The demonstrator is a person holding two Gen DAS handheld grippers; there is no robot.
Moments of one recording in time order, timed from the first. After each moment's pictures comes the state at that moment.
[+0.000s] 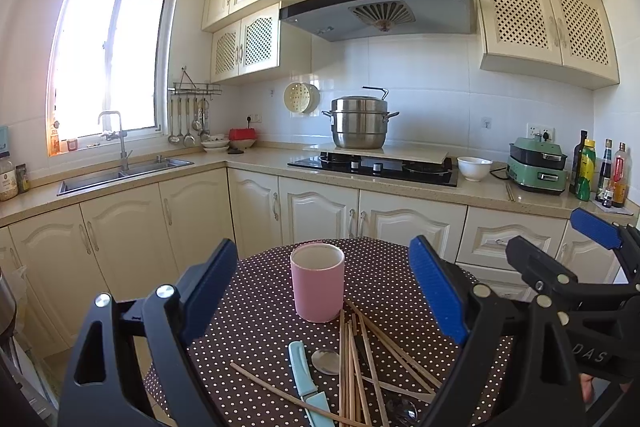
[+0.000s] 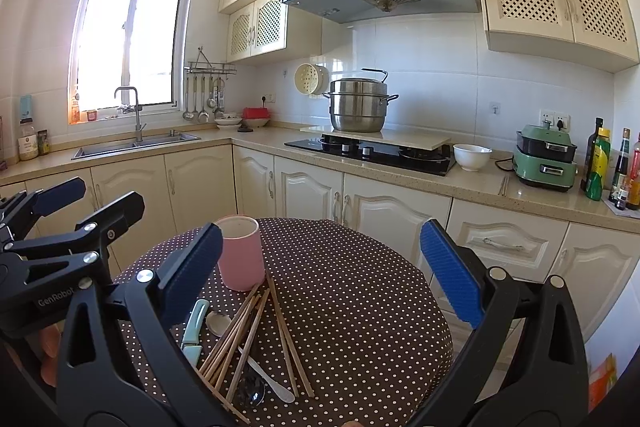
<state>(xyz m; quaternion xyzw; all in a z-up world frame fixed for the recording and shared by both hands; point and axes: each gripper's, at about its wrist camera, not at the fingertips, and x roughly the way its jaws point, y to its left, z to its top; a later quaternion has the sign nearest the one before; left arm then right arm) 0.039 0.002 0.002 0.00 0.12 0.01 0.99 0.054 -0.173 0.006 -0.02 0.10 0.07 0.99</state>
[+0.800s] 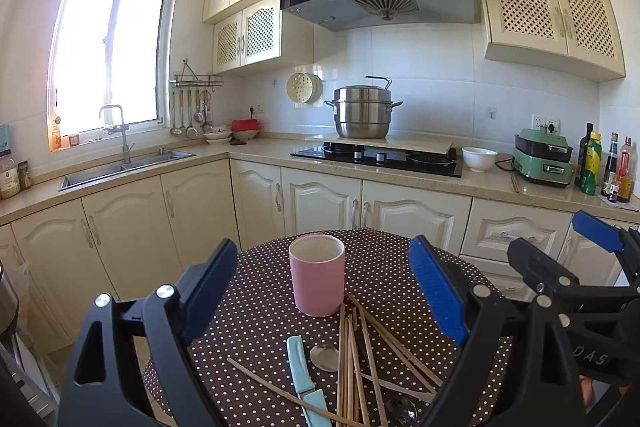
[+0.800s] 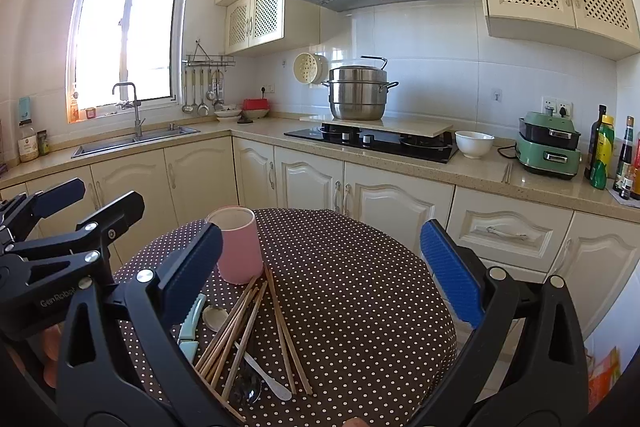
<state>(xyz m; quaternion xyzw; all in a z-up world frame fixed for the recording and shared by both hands) 0.053 -0.004 -0.002 0.01 0.14 0.02 0.99 0.068 -0.180 0.000 -0.01 0.12 0.07 0.99</state>
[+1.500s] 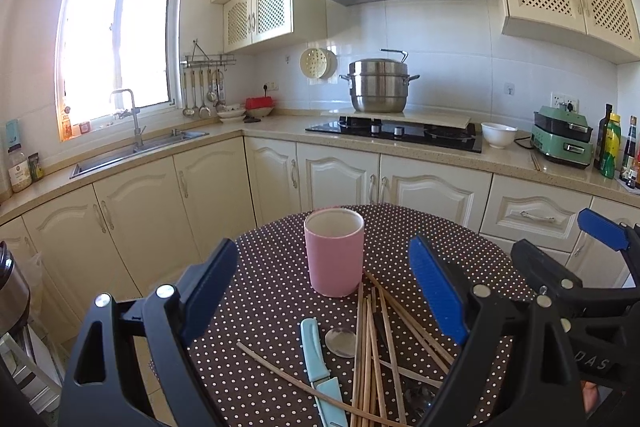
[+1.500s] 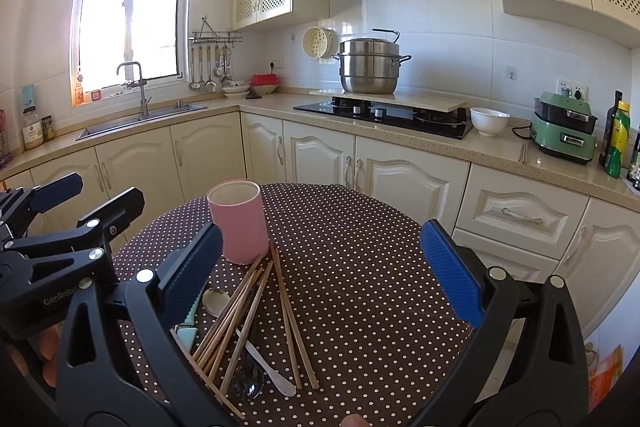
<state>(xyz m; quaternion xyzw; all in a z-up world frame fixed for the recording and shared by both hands) 0.076 -0.002 -0.024 0.01 0.19 0.05 0.98 0.096 -0.174 -0.024 -0.01 0.17 0.09 0.98</state>
